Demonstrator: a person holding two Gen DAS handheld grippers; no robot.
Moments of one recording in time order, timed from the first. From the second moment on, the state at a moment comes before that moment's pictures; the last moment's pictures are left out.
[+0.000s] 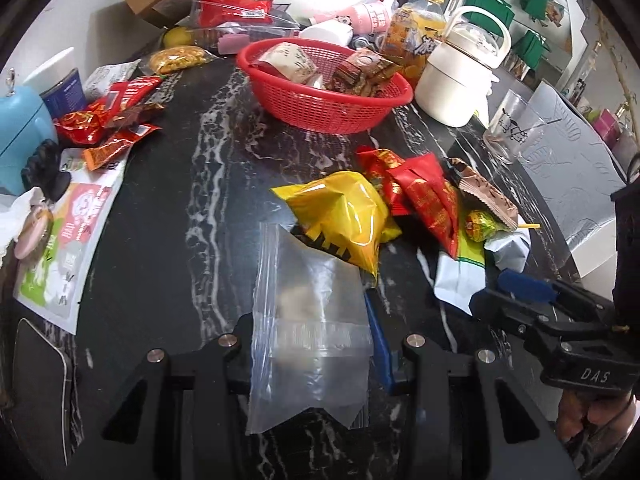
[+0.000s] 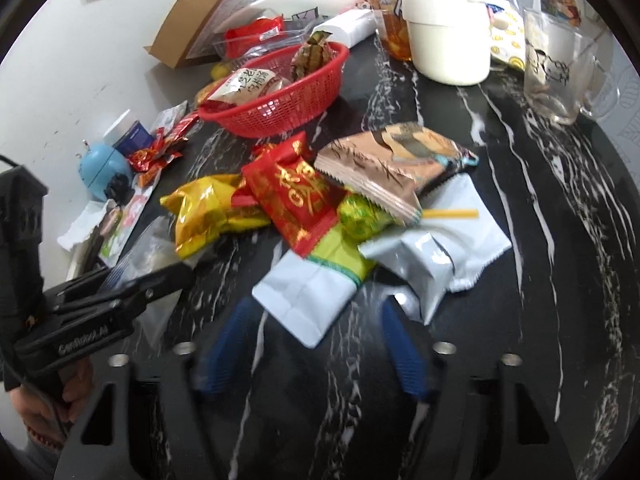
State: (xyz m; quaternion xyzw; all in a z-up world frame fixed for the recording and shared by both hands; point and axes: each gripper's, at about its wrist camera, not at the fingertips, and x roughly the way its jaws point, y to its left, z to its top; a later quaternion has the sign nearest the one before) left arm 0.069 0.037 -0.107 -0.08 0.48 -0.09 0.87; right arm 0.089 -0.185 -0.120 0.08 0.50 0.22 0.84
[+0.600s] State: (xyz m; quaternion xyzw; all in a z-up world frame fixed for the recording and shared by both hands) left arm 0.061 0.058 -0.109 -0.11 0.48 -0.07 0.86; right arm 0.105 -0.148 -0.128 -0.05 0.47 0.14 0.87
